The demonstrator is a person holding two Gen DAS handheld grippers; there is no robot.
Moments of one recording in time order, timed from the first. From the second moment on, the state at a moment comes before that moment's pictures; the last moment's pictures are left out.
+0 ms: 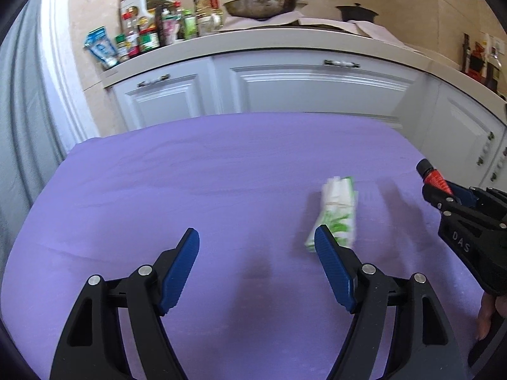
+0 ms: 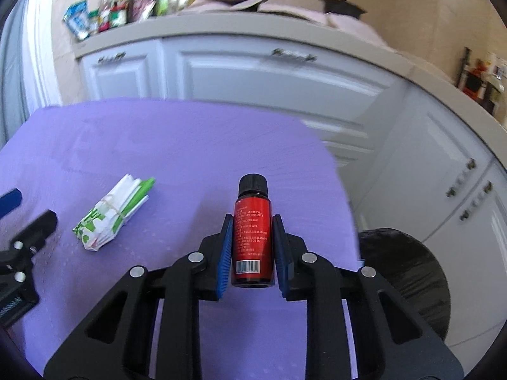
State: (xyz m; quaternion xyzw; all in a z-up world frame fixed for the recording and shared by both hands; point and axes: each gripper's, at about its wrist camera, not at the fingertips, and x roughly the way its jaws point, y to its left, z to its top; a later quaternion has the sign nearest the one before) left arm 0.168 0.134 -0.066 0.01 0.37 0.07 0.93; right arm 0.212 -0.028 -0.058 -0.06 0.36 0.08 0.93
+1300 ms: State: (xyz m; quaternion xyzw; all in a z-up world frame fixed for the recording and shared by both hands) left arm 0.206 0.111 -0.088 -0.01 0.40 0.02 0.91; right arm 0.190 -0.069 -0.046 -0.01 0.34 0.05 0.94
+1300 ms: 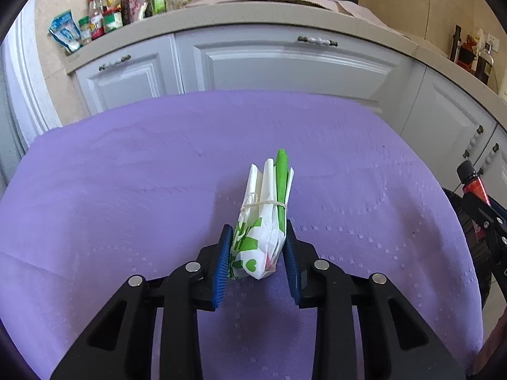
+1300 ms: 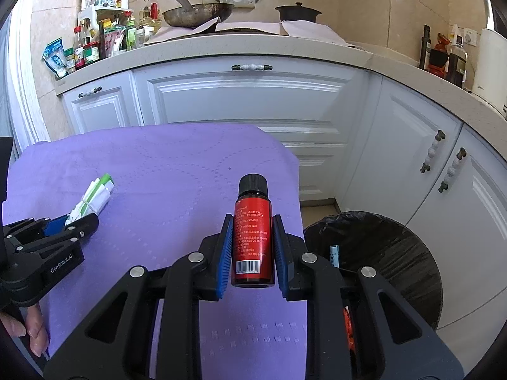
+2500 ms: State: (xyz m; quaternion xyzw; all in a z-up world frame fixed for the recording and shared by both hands) left arm 0.093 -0.024 -0.021 0.05 0.24 -0.07 0.97; right arm 0.072 -0.216 -0.009 0.01 0.26 -0.09 0.96
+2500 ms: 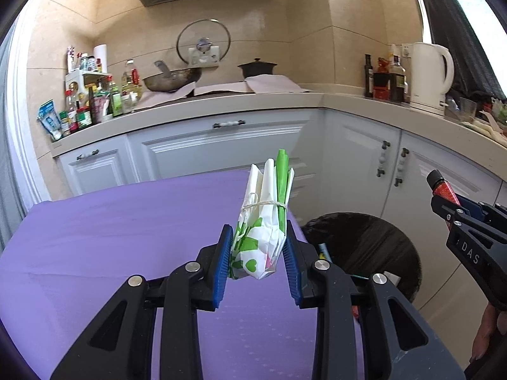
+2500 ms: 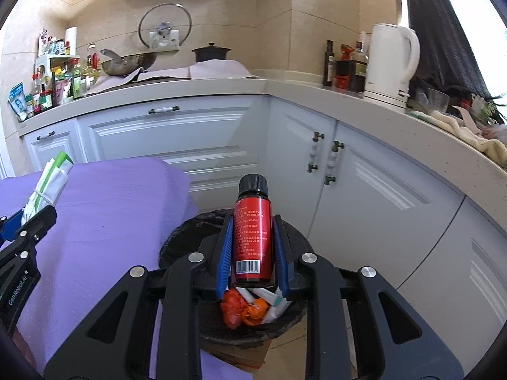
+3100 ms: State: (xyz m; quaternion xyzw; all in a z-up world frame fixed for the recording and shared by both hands) left arm 0.101 -0.064 -0.022 0.06 0.23 -0.08 0.97; right arm 0.079 -0.239 -0.012 0.02 0.26 -0.10 0.96
